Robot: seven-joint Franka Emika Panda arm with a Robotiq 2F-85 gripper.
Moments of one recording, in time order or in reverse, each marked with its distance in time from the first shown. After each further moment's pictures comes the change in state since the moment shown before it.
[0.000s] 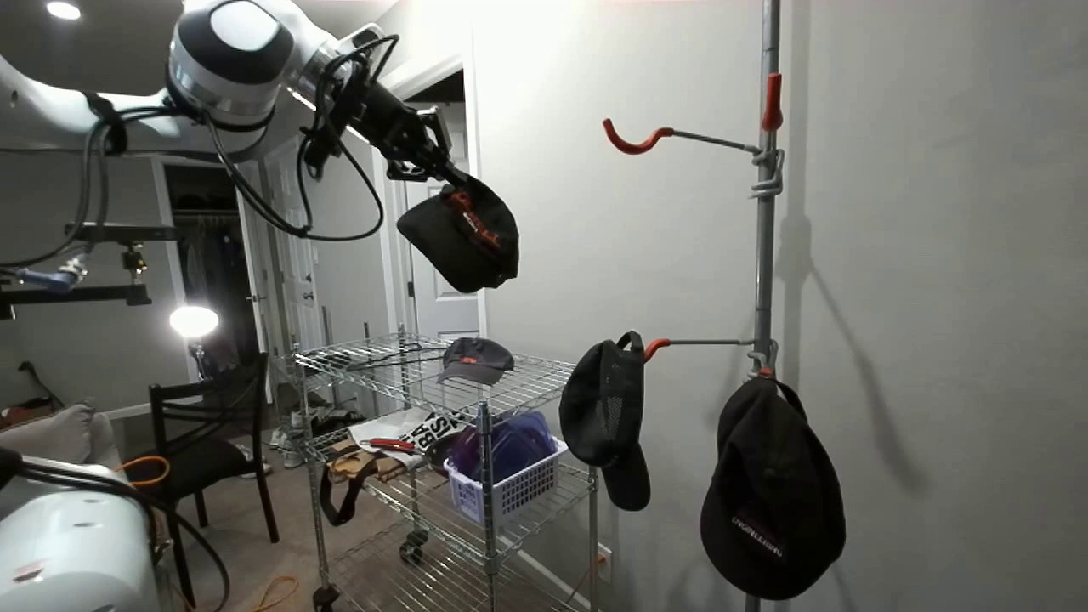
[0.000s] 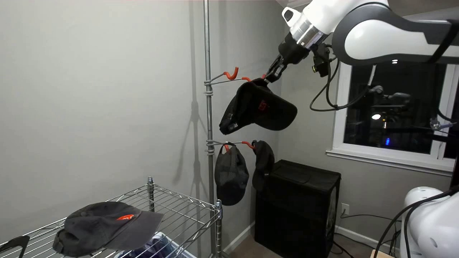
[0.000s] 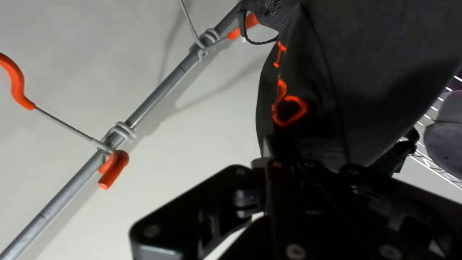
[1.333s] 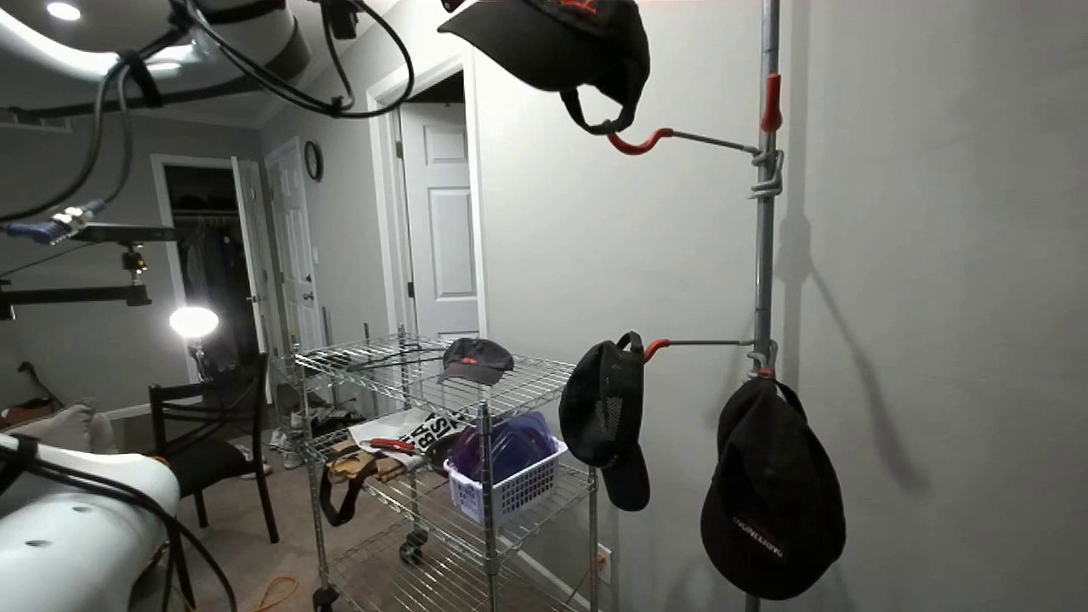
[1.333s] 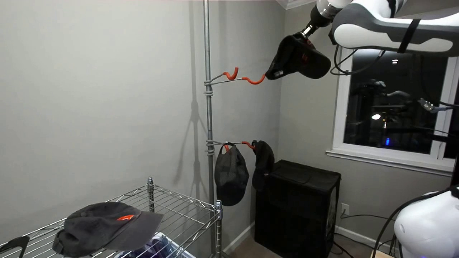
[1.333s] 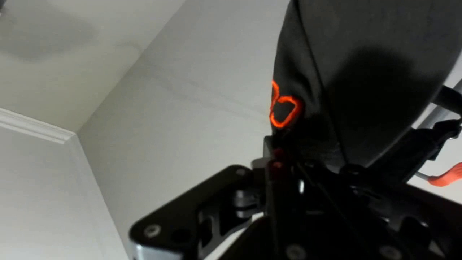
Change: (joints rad) arm -0.395 0.021 -0.043 0.233 -0.427 0.089 0.266
